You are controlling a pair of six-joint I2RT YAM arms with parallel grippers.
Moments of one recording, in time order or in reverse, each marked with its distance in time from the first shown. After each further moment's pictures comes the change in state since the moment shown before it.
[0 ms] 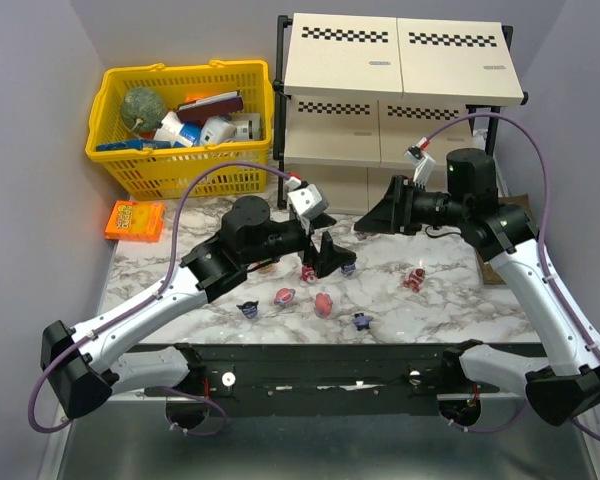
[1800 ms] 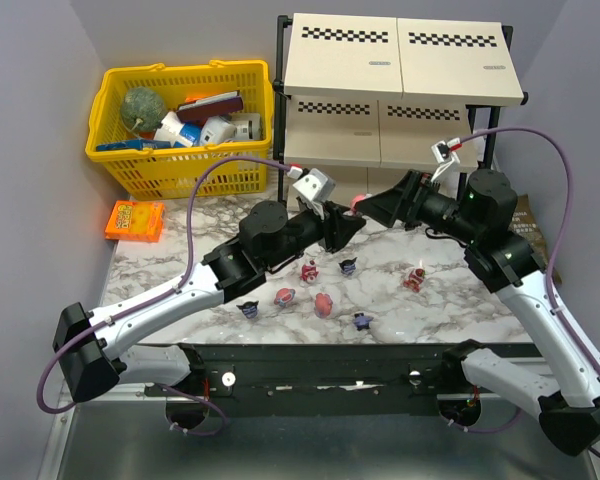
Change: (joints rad) left arm -0.125 0.097 0.033 0.183 -0.354 -0.141; right arm 0.049 -0.176 -0.195 0.392 0.196 0.161
